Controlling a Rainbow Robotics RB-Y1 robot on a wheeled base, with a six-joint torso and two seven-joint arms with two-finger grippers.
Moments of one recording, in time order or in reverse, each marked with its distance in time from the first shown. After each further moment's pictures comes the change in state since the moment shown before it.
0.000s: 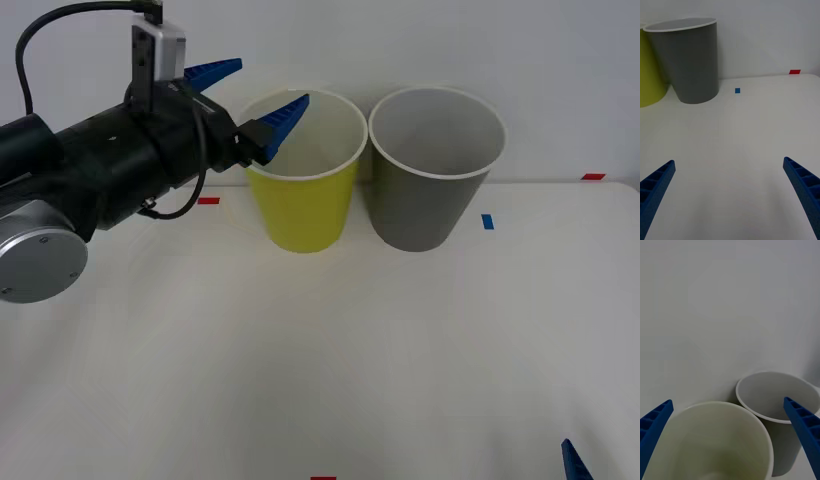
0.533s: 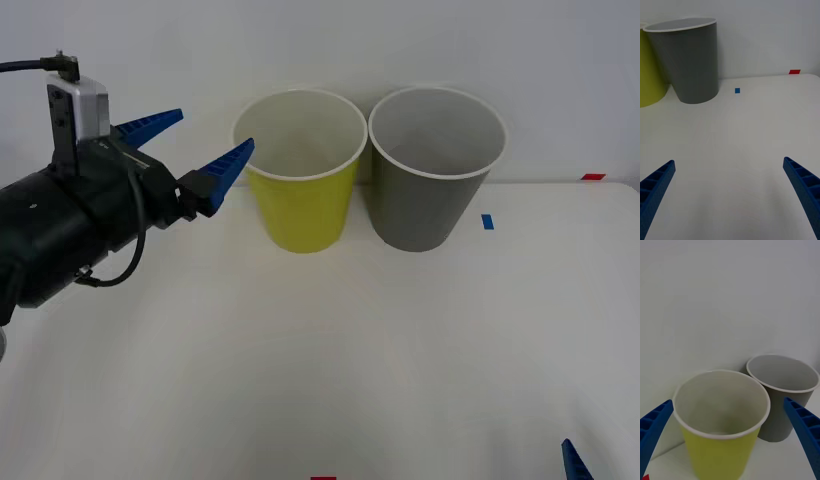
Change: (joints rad) right arm 0.000 0.000 0.000 0.000 0.000 0.000 0.000; left arm 0.372 -0.143 0.272 -0.267 -0.009 0.187 -0.053
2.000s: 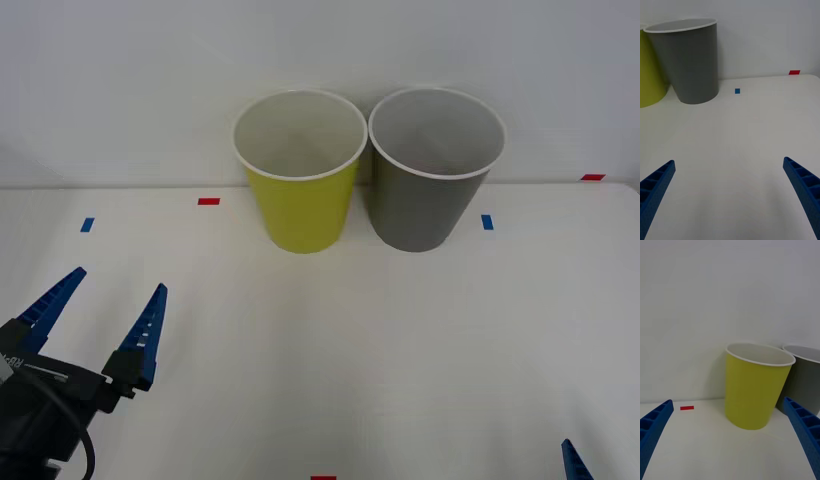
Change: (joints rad) right arm 0.000 0.000 0.000 0.000 0.000 0.000 0.000; left arm 0.766 -0.001 -0.176 0.008 -0.316 -0.875 0.009
